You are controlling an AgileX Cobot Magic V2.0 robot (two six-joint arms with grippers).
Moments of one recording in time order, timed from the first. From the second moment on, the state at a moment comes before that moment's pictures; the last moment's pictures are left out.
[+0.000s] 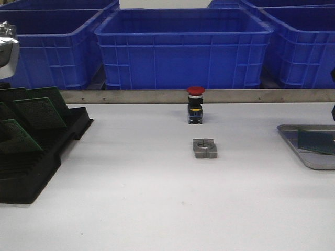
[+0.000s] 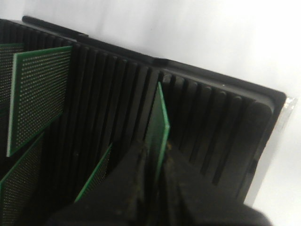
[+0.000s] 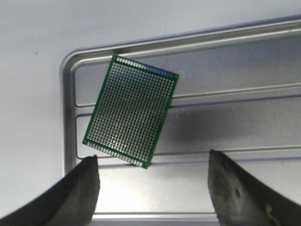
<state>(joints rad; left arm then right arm) -0.16 1.50 -0.81 -0.30 0.43 1.42 -0.21 1.69 -0.99 0.48 0.45 -0.40</state>
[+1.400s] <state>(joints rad) -0.45 1.18 -0.81 -0.75 0.61 1.41 0.69 1.44 -0.99 0.57 0.47 -1.02</state>
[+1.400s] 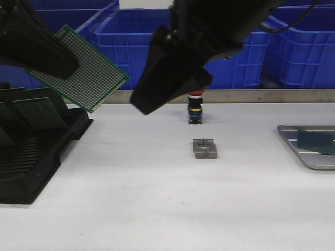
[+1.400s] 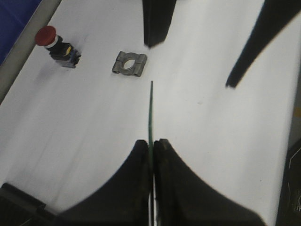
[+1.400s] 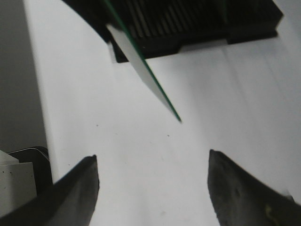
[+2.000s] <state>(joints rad) -0.49 1.21 -0.81 -0.75 0.63 1.45 0.78 1.50 -0.99 0.60 0.34 -1.11</state>
